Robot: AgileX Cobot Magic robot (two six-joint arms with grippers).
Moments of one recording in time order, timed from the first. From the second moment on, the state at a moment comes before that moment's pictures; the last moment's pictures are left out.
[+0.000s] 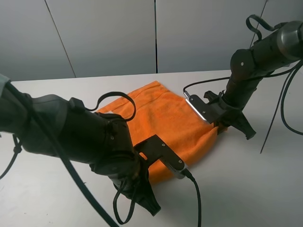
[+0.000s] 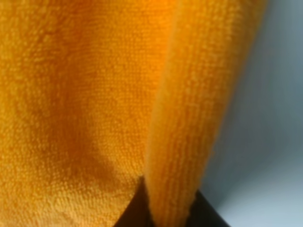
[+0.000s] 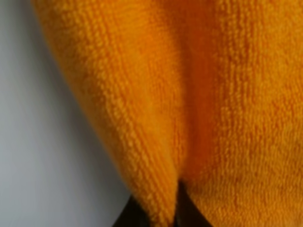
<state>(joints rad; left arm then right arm) -1.07 1.97 -0.92 0.29 0.49 -0.44 0.30 2.03 -1.05 0.00 0.62 -1.74</state>
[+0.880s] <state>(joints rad) -0.86 1.72 -0.91 0.36 0.73 0.07 0.30 1.87 -1.04 0.30 0.83 -1.49</state>
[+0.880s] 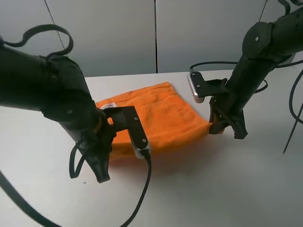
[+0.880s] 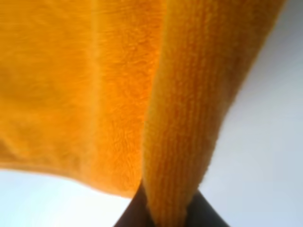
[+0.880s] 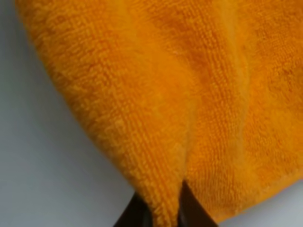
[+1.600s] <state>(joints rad) -0.63 1.54 -0.91 0.36 0.80 0.40 0.39 1.77 -1.05 0.42 0.76 -1.33</state>
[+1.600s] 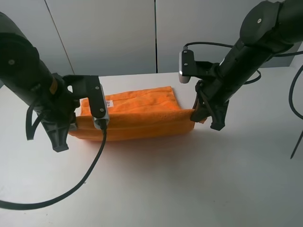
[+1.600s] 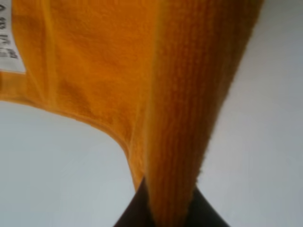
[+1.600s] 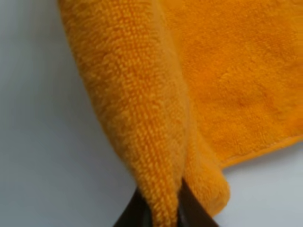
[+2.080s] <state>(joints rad) -0.58 1.51 -0.91 0.47 0.70 0.25 0.39 1.77 -1.21 0.37 0.72 -1.32</state>
